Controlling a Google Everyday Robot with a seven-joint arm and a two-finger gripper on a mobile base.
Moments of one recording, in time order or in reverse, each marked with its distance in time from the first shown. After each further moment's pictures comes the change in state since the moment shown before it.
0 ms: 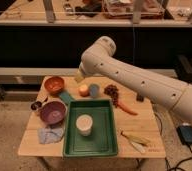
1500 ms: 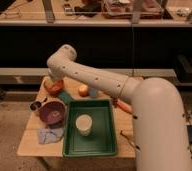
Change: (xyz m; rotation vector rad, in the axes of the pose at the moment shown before) arm 0.084 -0.126 0.137 0.156 -0.023 -0.086
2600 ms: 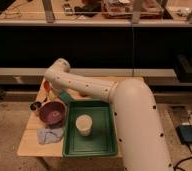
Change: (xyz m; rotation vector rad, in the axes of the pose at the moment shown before) arm -0.067 -0.019 0.078 0.008 -0.216 0.064
